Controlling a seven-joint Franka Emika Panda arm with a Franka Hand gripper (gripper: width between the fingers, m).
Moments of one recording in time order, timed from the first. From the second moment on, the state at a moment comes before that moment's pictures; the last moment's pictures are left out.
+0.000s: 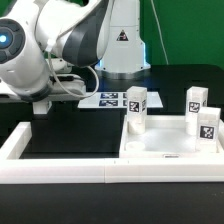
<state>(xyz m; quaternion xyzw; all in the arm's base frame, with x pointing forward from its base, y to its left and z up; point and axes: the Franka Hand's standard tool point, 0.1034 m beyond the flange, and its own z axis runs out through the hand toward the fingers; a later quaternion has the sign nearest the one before) 0.343 -0.203 0.007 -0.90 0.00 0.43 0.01</state>
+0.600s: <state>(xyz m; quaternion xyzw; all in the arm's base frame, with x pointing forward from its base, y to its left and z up) 0.343 -0.203 0.007 -0.90 0.00 0.43 0.01</state>
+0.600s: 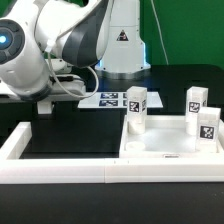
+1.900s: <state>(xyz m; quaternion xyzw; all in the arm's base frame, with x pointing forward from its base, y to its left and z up) 0.446 -0.148 0.112 -0.98 0.01 0.21 0.01</state>
